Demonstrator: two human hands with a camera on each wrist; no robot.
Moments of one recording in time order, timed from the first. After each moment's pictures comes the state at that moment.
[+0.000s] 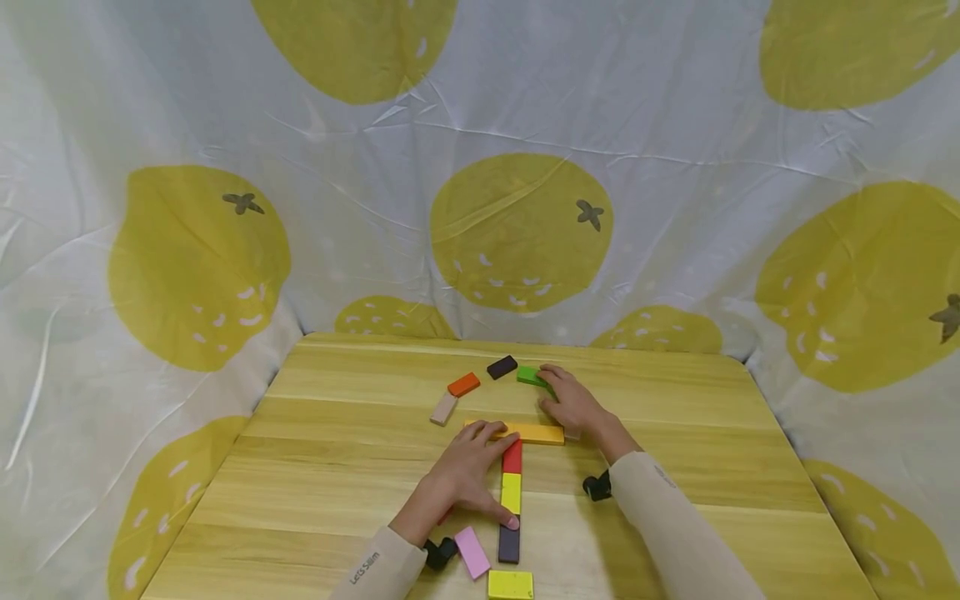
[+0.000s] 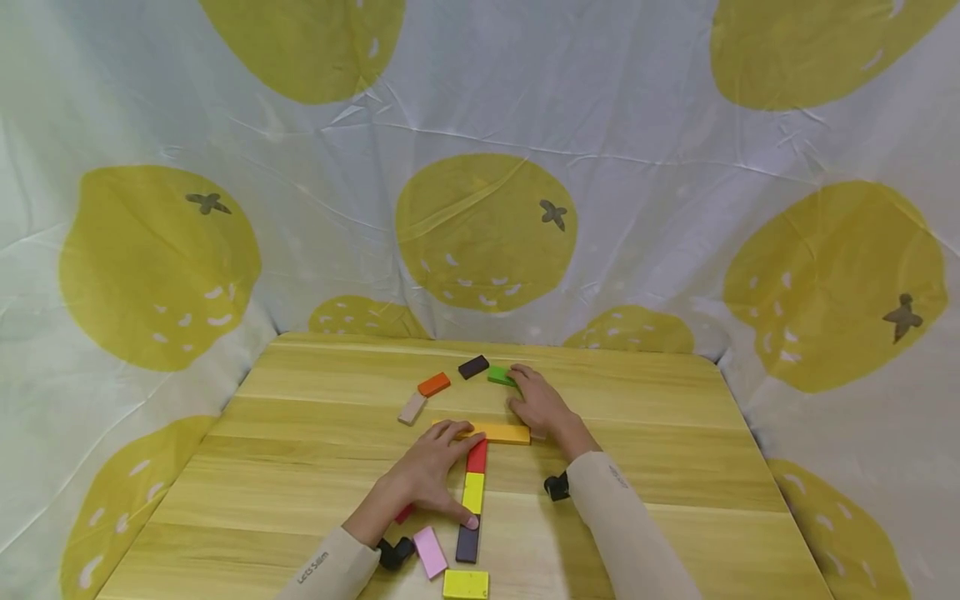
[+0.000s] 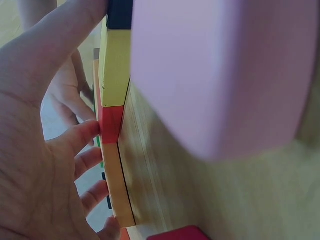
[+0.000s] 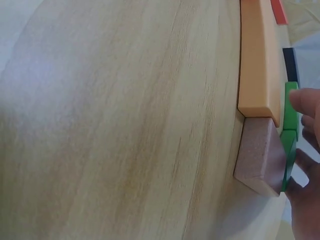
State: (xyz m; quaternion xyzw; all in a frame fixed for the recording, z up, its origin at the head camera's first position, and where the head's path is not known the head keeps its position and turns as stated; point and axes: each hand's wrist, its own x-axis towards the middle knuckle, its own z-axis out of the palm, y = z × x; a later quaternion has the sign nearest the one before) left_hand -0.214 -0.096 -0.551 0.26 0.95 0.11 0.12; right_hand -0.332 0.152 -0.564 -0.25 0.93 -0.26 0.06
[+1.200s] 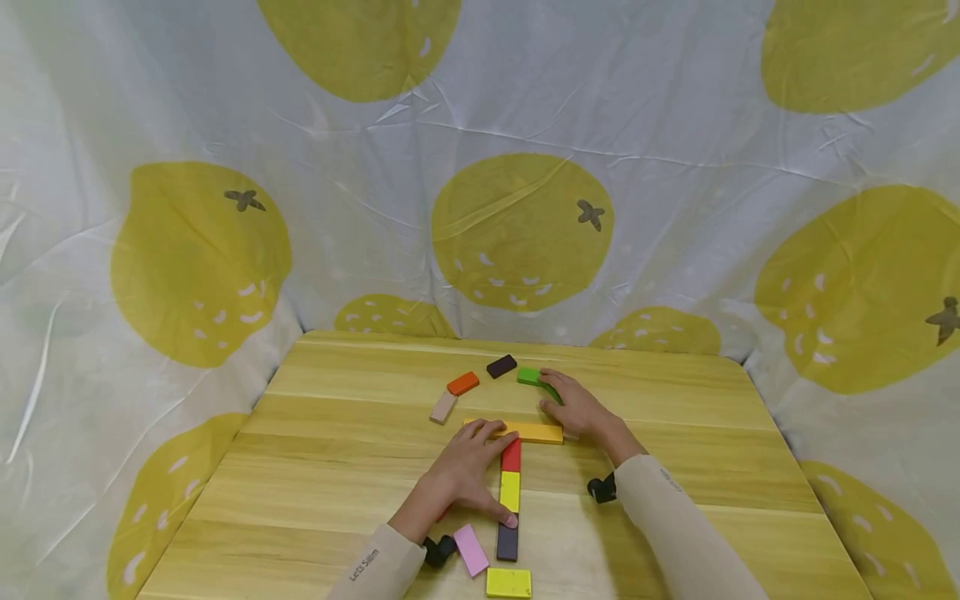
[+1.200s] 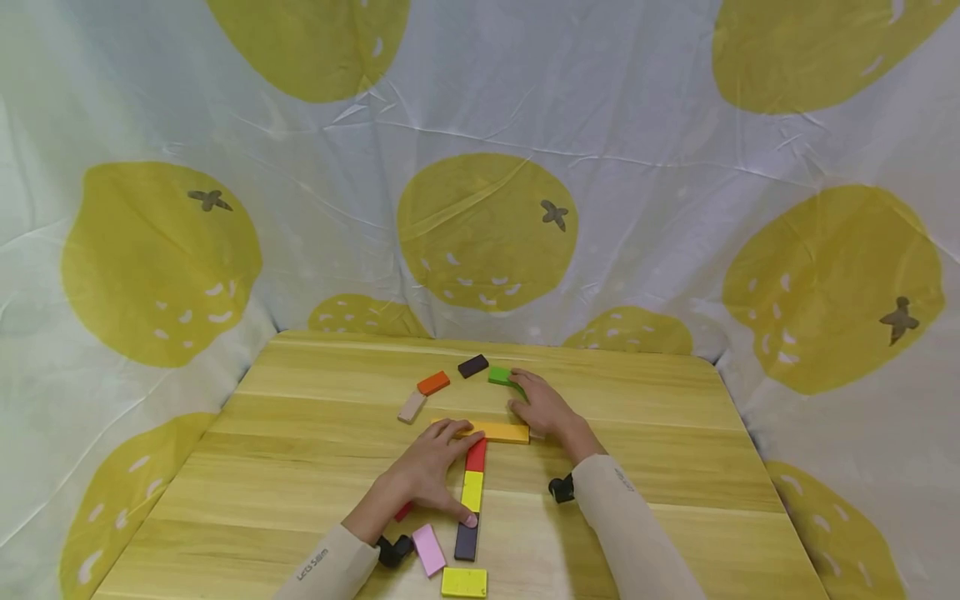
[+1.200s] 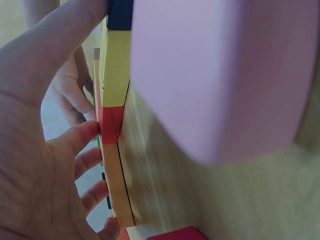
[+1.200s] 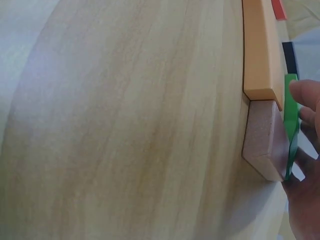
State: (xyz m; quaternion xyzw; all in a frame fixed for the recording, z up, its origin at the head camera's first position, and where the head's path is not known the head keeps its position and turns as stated) left_hand -0.212 -0.097 -0.550 0.26 0.95 0.12 0.11; right_hand -0.327 0.161 -0.566 -0.25 0.92 -0.29 0.09
